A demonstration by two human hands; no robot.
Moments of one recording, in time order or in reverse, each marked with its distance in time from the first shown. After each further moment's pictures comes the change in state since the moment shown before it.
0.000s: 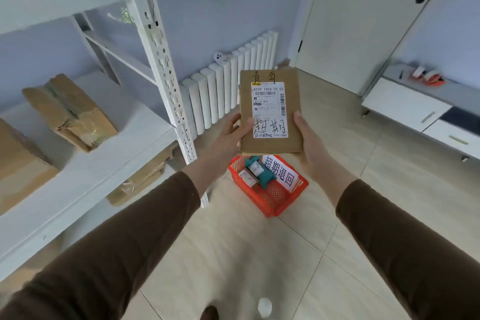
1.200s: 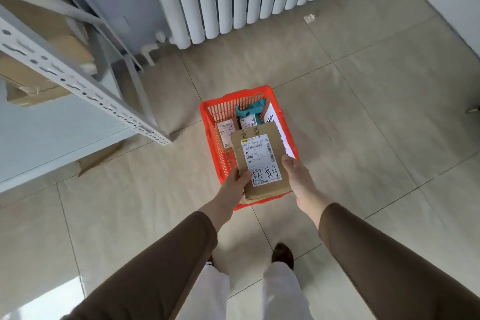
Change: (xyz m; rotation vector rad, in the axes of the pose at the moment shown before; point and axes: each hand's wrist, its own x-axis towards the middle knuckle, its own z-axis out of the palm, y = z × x) left_hand 0.324 -0.427 0.136 -0.196 0.475 -0.513; right_hand 0.377 0.349 -0.287 -0.647 -0.158 0.512
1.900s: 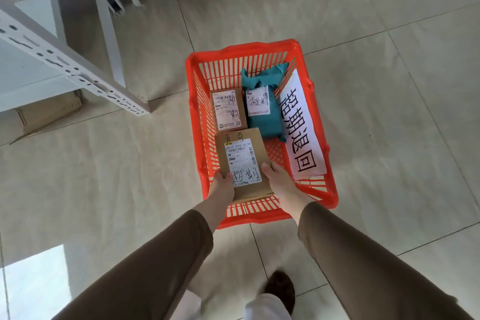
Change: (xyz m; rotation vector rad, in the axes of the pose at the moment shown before) left_hand 0.226 -0.141 -0.007 0.069 0.377 -0.264; right_hand 0.208 0.143 0.085 -0.049 -0.282 0.164
